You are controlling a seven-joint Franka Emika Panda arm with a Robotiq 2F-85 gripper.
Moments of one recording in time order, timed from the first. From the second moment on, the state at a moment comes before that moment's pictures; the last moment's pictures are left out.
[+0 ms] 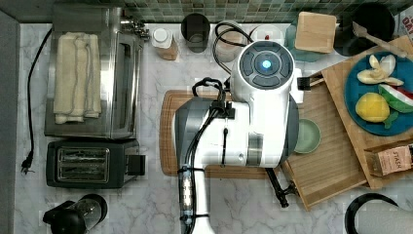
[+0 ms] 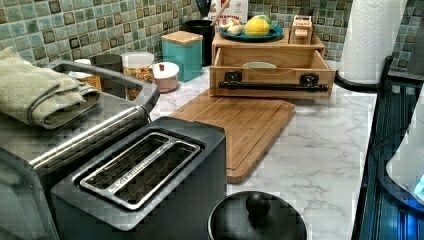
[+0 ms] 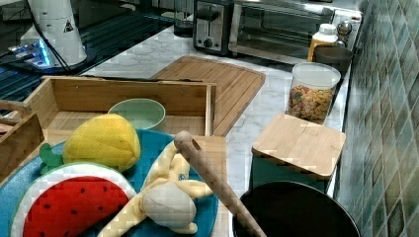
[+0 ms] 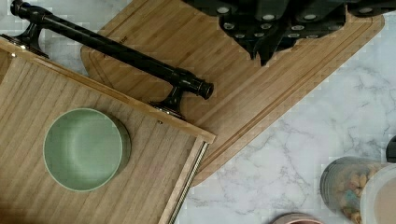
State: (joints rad) arm -0.04 0.06 -0.03 -1.83 -0.05 0.28 -0.08
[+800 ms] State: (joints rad) arm -0.04 0.08 -0.03 -1.87 -0.06 0.32 -0.17
